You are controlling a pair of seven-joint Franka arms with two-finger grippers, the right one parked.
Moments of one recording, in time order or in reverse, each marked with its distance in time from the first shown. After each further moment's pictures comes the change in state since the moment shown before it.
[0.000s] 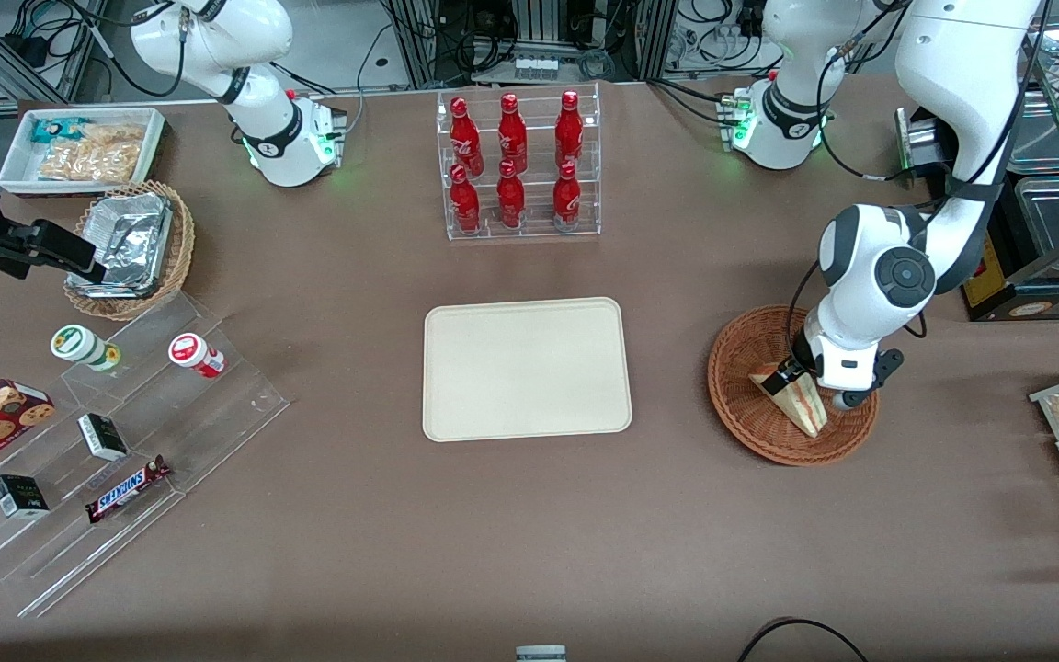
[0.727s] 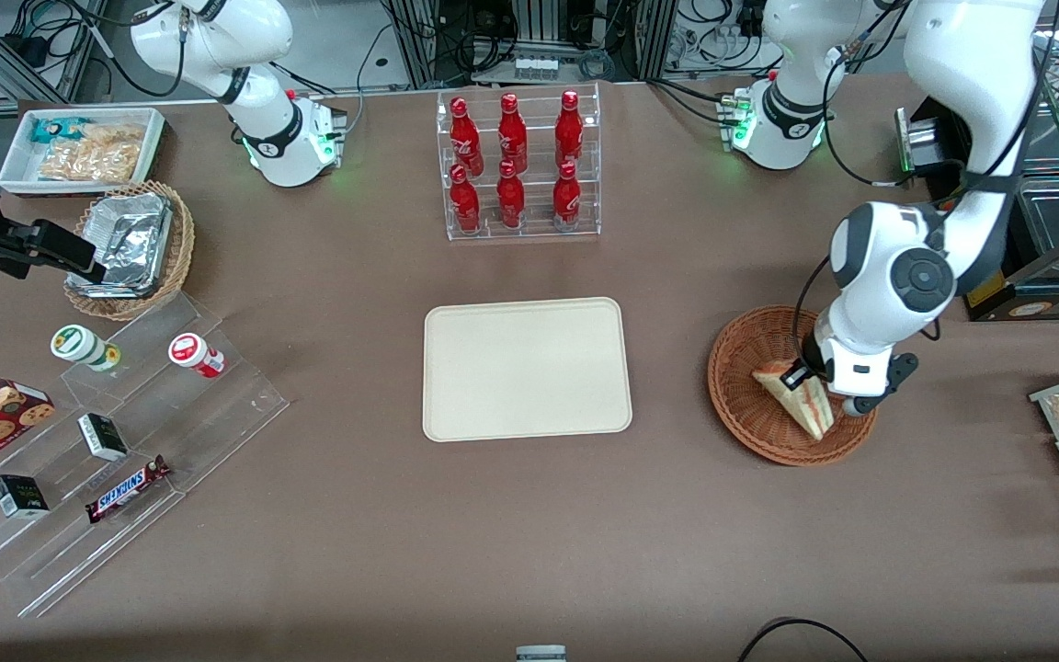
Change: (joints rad) arm 0.000 -0.053 0.000 0.130 0.003 -0.241 0.025
